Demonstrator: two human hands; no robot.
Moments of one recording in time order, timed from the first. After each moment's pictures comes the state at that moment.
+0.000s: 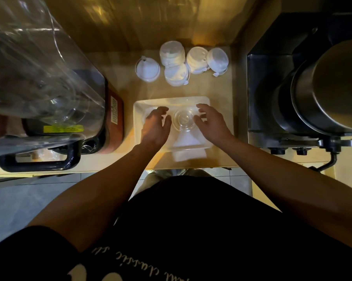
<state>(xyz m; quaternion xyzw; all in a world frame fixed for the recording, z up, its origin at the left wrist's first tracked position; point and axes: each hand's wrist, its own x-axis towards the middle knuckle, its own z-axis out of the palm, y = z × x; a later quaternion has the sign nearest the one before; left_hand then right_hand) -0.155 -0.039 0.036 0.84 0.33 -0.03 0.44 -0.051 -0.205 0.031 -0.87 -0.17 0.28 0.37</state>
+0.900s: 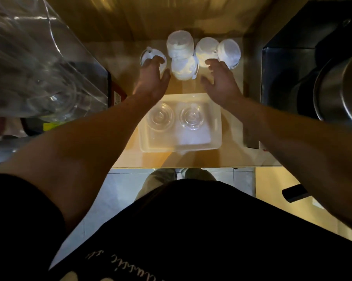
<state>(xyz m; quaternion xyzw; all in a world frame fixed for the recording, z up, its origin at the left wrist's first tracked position) -0.069 0.036 0.061 0.89 0.28 -0.01 0.35 0.030 -0.150 0.051 -0.90 -0.25 0.20 0.29</state>
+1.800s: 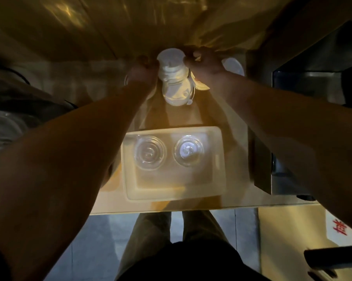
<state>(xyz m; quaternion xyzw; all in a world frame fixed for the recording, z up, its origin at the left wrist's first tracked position) 0.048 0.083 -0.003 0.81 0.43 -0.04 0.41 0.146 -0.054 0.002 -0.87 -0.14 0.29 0.37</state>
